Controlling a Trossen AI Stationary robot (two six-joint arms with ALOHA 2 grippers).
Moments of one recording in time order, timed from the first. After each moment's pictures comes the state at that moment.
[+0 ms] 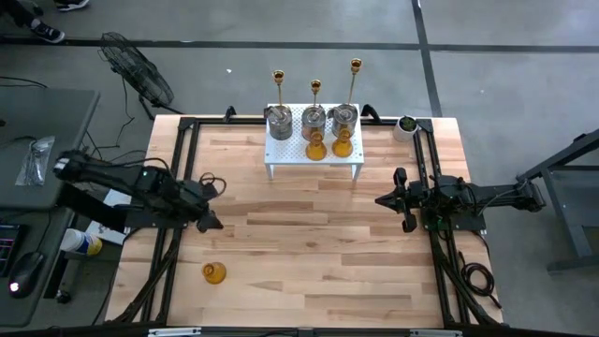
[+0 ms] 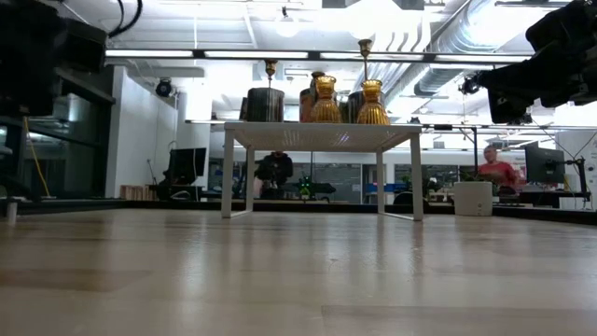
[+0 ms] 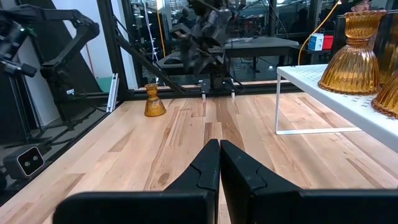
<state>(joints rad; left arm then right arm) -0.26 0.57 0.55 -0.76 0.12 -1.10 0.06 0.05 0.01 0.03 0.00 0.08</state>
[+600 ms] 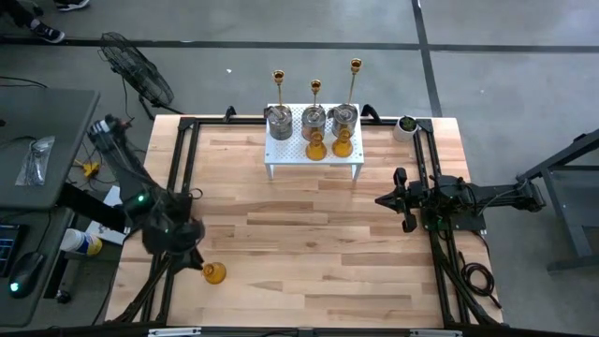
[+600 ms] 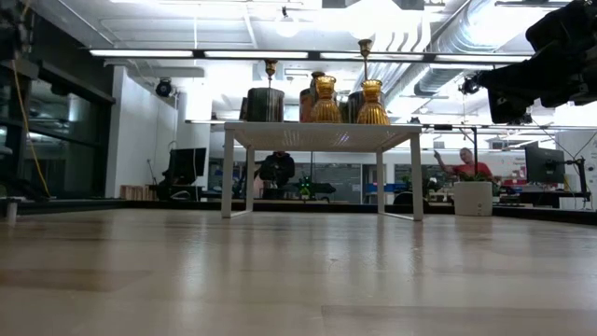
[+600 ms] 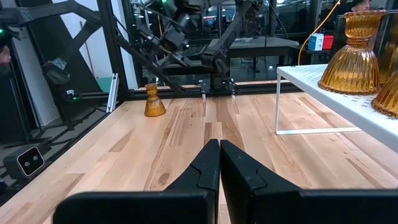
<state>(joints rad) -0.99 0.71 0.55 -0.54 -0.17 -1.38 0.06 0.05 0.01 0.03 0.00 0.08</state>
